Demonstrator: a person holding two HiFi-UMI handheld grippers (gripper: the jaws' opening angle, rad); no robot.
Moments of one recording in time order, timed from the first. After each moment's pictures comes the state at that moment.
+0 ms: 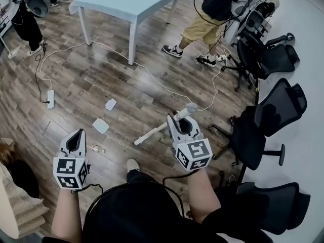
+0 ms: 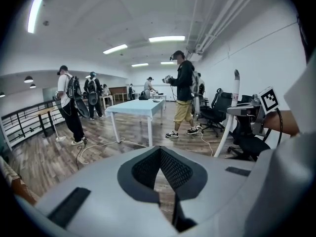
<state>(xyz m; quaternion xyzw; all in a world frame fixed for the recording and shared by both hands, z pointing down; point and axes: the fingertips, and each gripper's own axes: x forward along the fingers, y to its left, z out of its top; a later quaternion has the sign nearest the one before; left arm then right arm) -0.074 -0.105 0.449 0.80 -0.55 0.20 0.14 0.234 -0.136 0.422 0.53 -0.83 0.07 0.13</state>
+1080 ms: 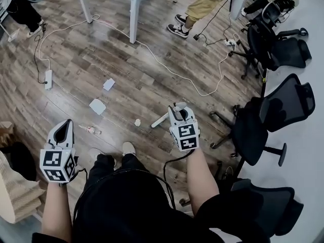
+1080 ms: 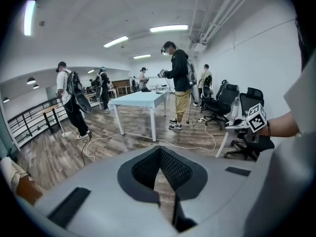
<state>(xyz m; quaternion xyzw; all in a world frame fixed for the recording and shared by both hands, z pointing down) -0.057 -0.102 0.477 0.77 -0.56 0.25 0.17 0.314 -0.157 0.585 0.50 -0.80 0.10 0.30</state>
